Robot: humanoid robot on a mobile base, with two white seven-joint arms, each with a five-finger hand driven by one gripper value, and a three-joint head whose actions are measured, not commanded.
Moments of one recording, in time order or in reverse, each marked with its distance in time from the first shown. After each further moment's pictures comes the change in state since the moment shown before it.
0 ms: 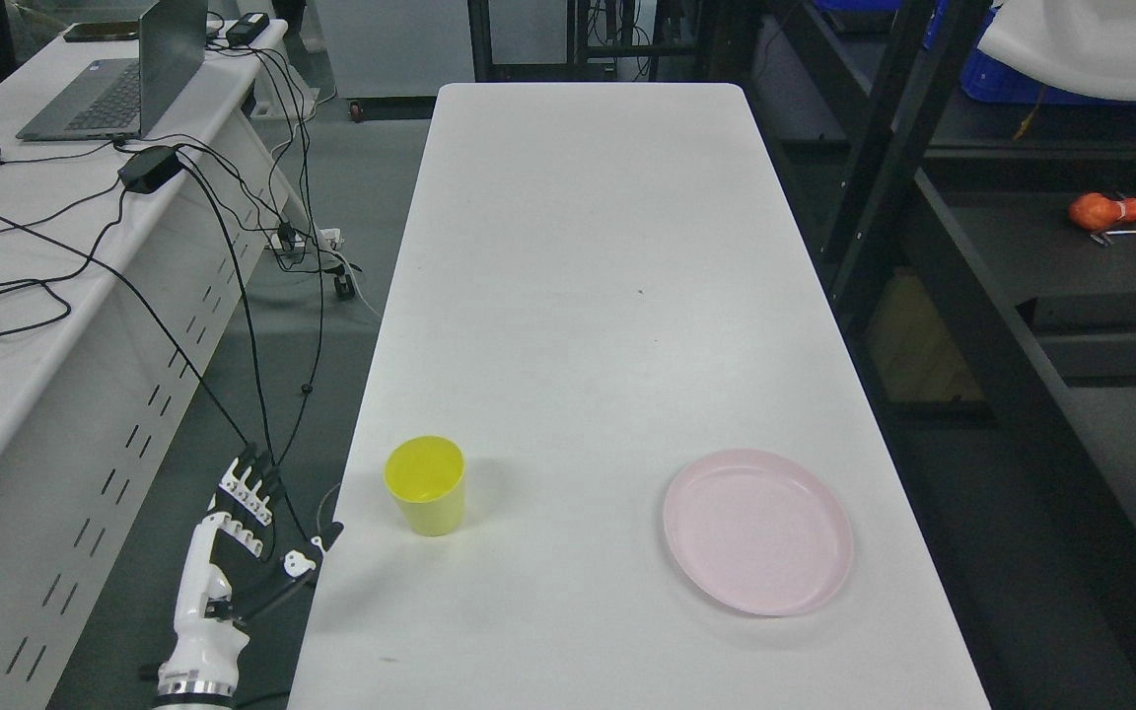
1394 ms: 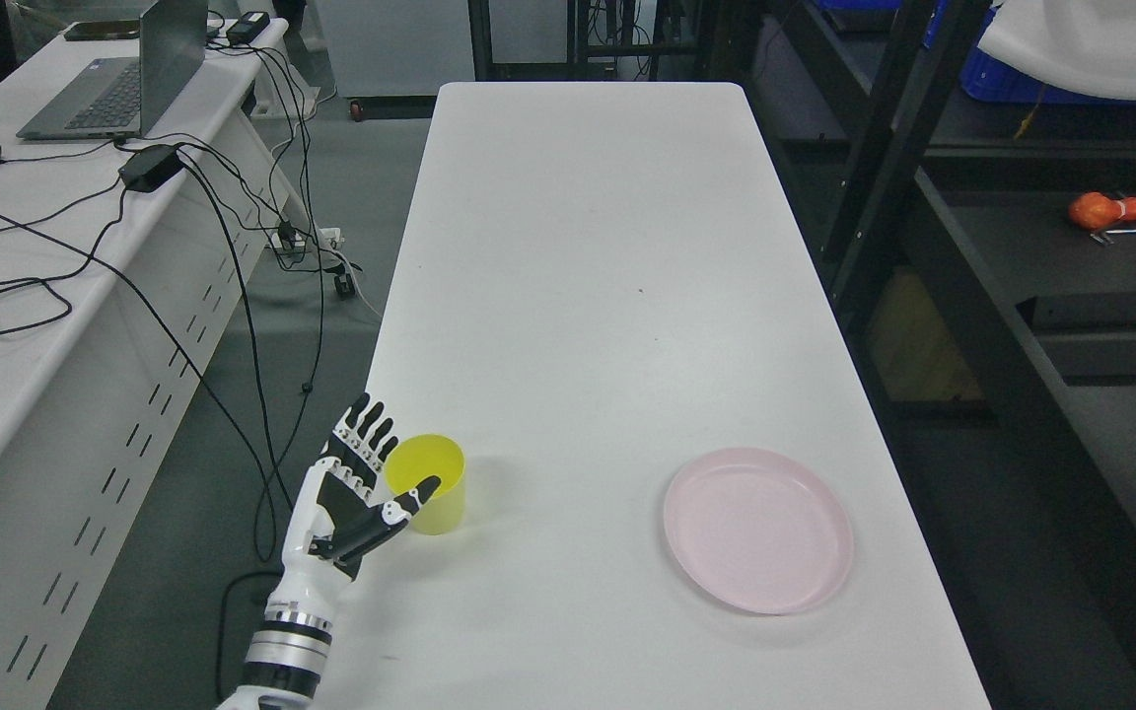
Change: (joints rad) left arm -0.163 0.000 -0.184 0.121 0.110 0.016 -0.062; right arm 0.000 0.000 0.000 0.000 0.000 0.000 0.003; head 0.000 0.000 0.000
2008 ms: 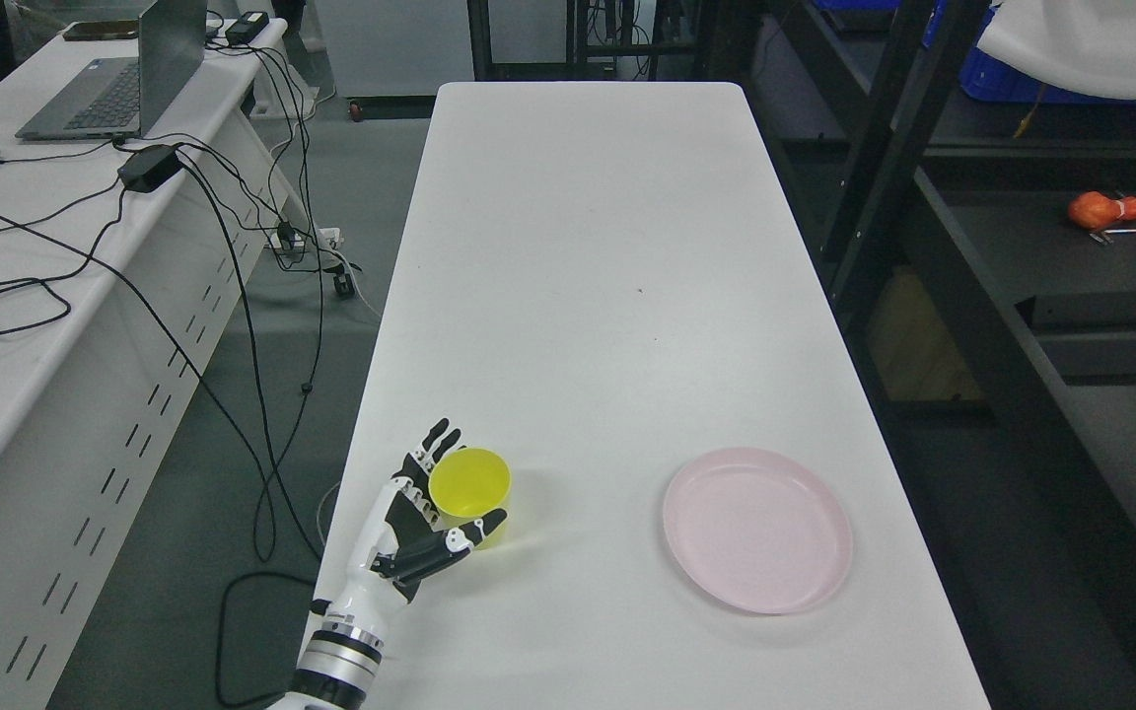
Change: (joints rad) left arm 0.005 0.000 -0.087 0.014 0.002 0.063 -0.026; right arm 0.000 0.000 0.000 0.000 0.000 0.000 -0.004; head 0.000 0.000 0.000
